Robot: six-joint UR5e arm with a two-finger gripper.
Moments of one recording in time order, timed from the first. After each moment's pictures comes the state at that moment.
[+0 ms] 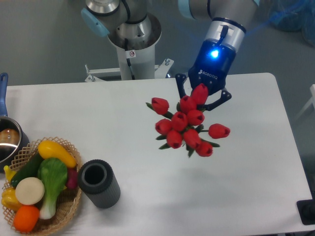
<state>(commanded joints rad) 2.81 -1.64 -1.77 -0.79 0.72 0.97</state>
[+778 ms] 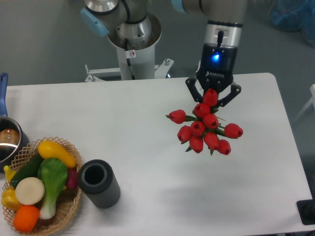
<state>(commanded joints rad) 2.68 -1.64 -1.77 -0.83 1.20 0.97</state>
